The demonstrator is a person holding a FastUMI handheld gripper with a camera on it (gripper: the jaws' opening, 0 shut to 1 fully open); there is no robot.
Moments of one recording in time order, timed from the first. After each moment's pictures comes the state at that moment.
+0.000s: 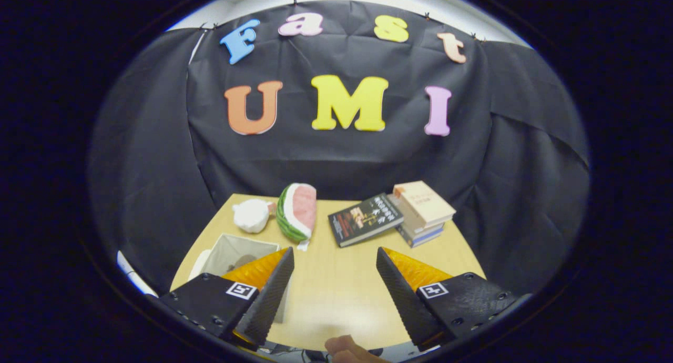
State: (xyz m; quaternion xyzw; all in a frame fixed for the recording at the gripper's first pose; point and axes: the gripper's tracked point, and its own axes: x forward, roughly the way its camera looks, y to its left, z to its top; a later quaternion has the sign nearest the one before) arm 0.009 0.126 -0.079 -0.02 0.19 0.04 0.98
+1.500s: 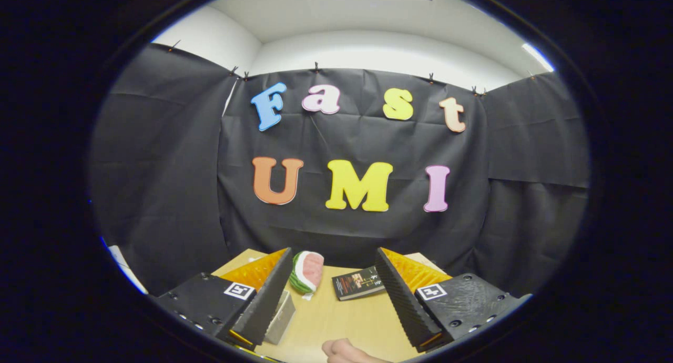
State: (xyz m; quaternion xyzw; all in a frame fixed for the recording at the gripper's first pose) arm -0.061 0.117 0.022 -0.02 0.00 0.09 1.00
